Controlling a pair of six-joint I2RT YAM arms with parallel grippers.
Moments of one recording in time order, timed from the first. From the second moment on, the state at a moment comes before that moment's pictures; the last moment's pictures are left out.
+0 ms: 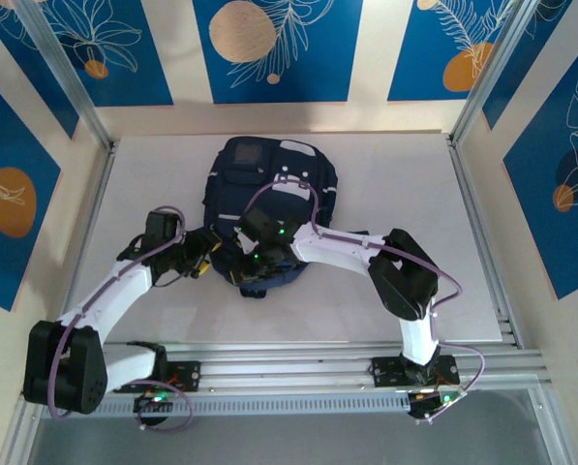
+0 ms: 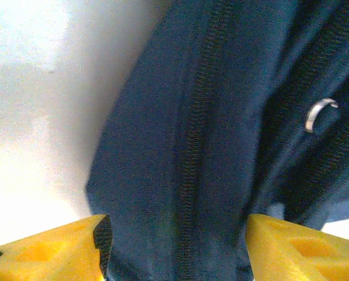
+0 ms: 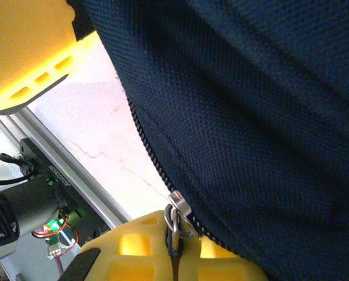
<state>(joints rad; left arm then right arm) -0.20 1.17 0.66 -0.39 0.41 -1.11 0.96 1.92 1.43 -0.57 -0.42 0.67</state>
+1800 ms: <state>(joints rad) -0.13 1.20 0.78 -0.47 0.40 -1.00 0.74 1.63 1.08 -0.51 -0.35 0.58</state>
